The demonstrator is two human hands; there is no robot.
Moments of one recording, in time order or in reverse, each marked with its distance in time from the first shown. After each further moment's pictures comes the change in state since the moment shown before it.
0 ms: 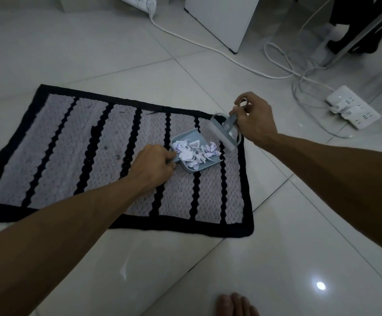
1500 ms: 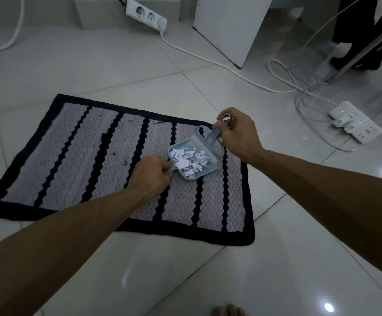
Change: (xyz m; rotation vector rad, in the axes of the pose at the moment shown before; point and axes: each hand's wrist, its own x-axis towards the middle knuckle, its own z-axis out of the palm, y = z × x) left_hand -0.019 0.000 -0.010 -0.025 0.055 -0.065; right_hand -0.021 -0.031 0.021 0.070 -0.113 -0.054
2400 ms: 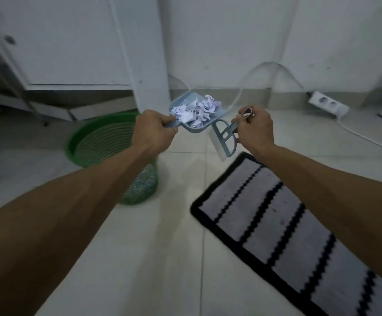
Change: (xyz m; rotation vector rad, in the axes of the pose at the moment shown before) left_hand -0.160 -0.075 -0.353 0.010 0.877 -0.504; right_hand -0.008 -0.340 0.188 0.539 -0.282 -0.268
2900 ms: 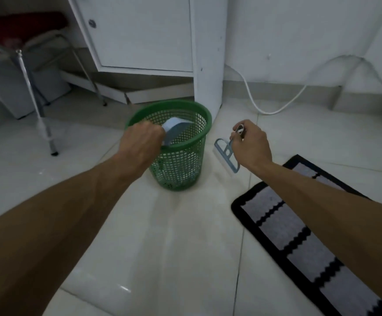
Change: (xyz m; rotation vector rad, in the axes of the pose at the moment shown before) left_hand -0.020 -0.100 -0.081 1.044 -0.080 0.173; right_hand -0.048 0.001 0.112 -0.218 -0.248 -0.174
